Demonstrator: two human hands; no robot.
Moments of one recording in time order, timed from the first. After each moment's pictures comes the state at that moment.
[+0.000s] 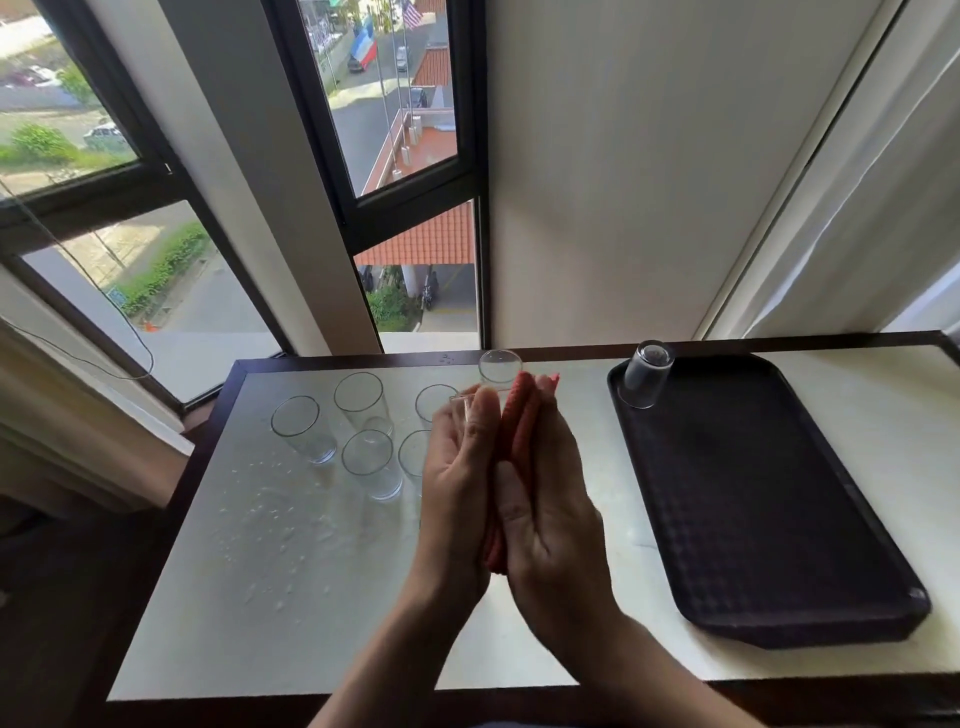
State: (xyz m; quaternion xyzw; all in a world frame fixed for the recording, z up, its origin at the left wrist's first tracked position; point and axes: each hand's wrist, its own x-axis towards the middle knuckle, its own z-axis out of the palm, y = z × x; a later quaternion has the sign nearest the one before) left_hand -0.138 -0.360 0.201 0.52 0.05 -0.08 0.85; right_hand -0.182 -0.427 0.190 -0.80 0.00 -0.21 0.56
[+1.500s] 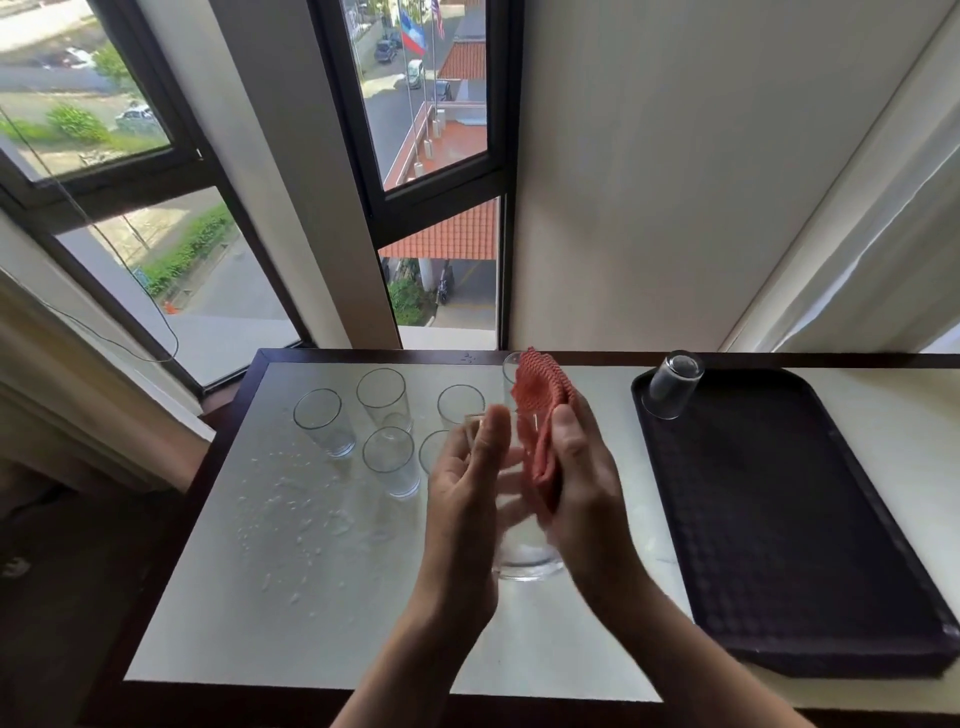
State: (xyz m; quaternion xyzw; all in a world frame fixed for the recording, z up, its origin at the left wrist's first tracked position) left_hand -0.140 -0.343 0.197 0.56 0.05 -0.10 0.82; right_hand -0.147 -0.434 0.194 -0.66 0.05 -0.09 0.74
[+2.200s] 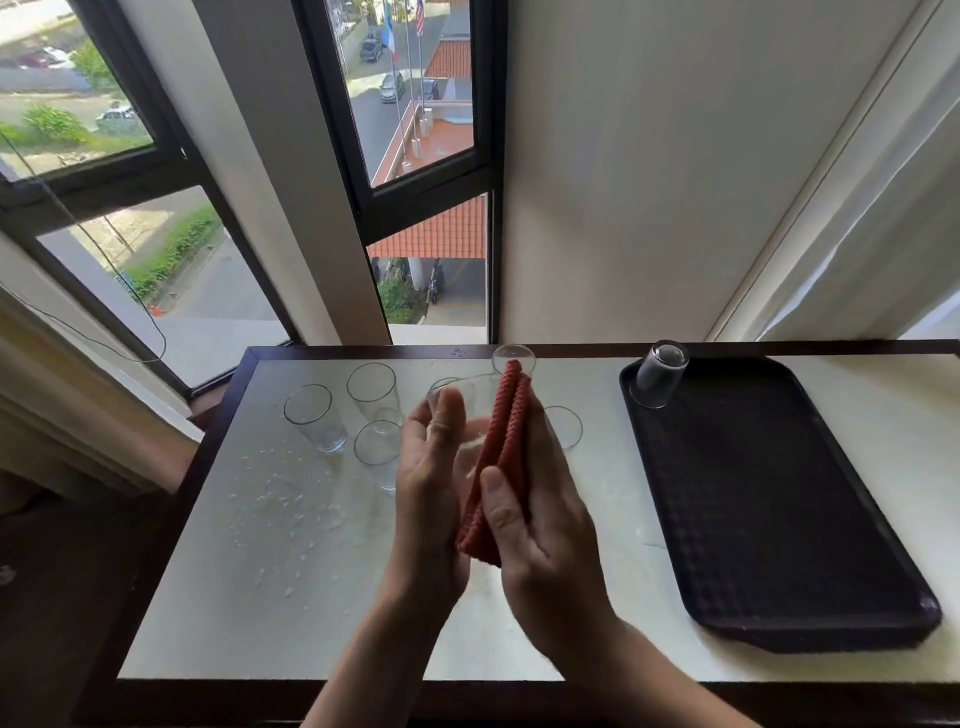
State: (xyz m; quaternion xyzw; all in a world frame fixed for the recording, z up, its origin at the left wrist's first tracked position) left_hand -0.139 -0.332 0.206 0.48 0.07 -0.09 0.87; right_hand -0.184 -0.413 0.191 -0.80 -0.02 -0.15 0.59
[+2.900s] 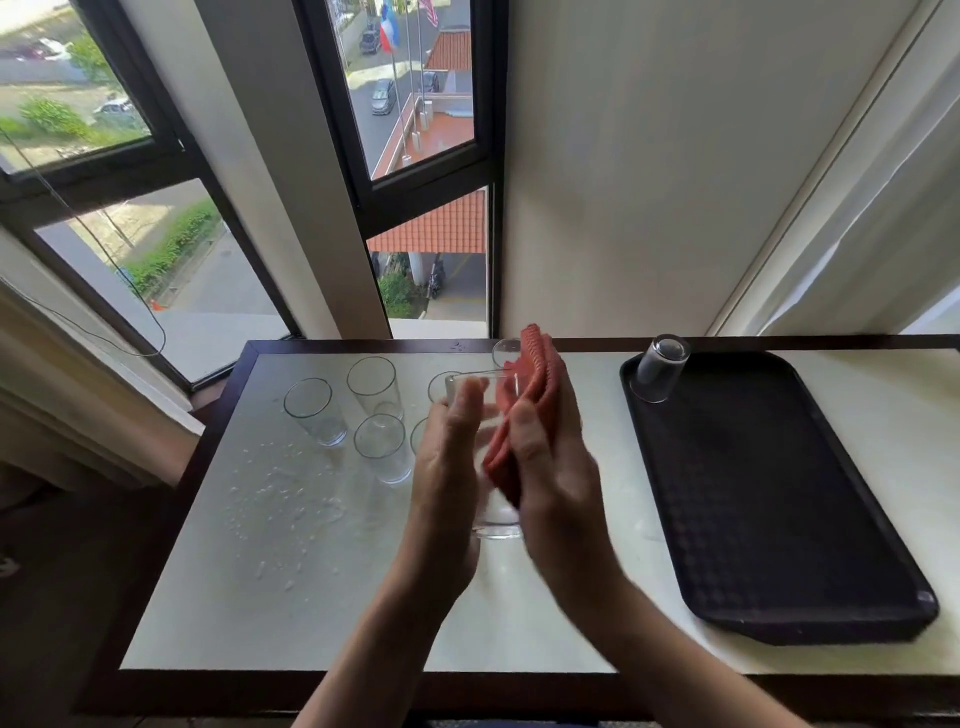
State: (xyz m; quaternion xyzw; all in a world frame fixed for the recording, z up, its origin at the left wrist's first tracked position) left_hand -0.140 -0.333 0.205 0.54 0.03 -0.12 0.83; right_hand -0.165 -0.418 0.203 -0.72 0.02 -0.14 0.68
